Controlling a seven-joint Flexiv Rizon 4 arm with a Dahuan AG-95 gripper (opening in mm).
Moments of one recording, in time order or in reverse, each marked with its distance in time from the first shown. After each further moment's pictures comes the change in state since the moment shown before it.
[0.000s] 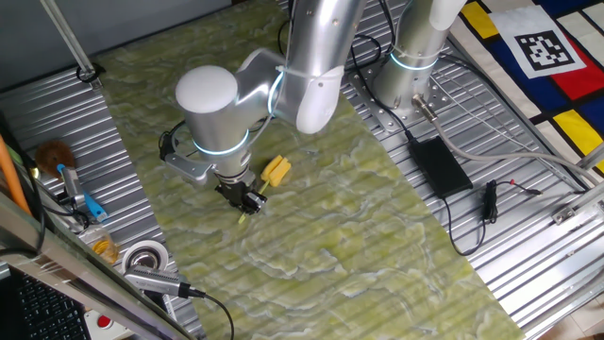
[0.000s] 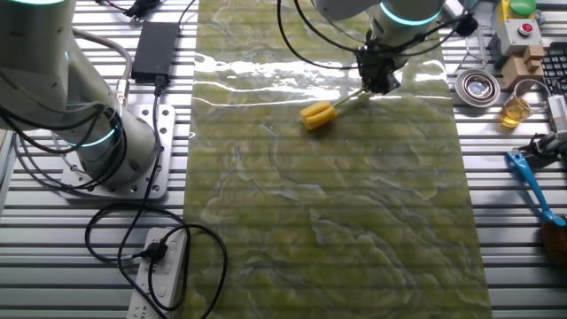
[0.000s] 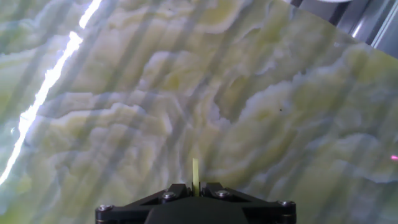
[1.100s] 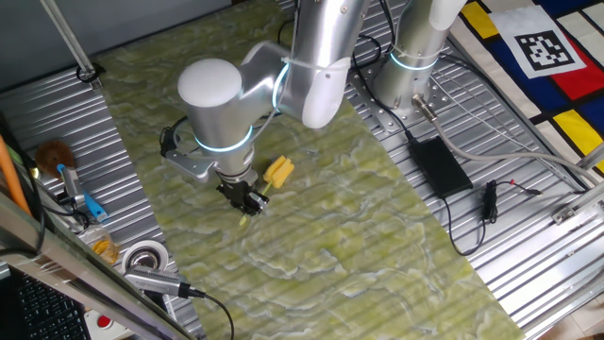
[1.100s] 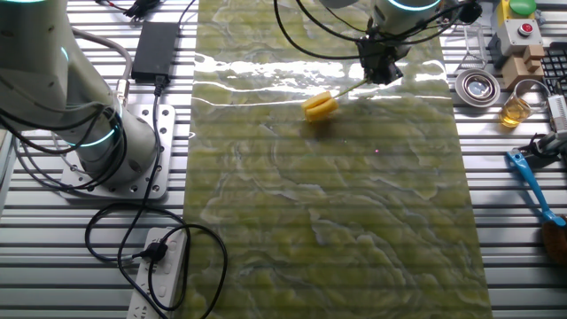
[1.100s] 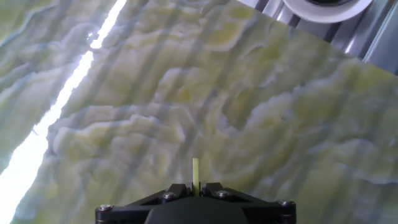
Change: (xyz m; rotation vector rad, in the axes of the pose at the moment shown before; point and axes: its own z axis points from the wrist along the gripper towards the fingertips) arm -0.010 0.017 -0.005 0.004 -0.022 0.045
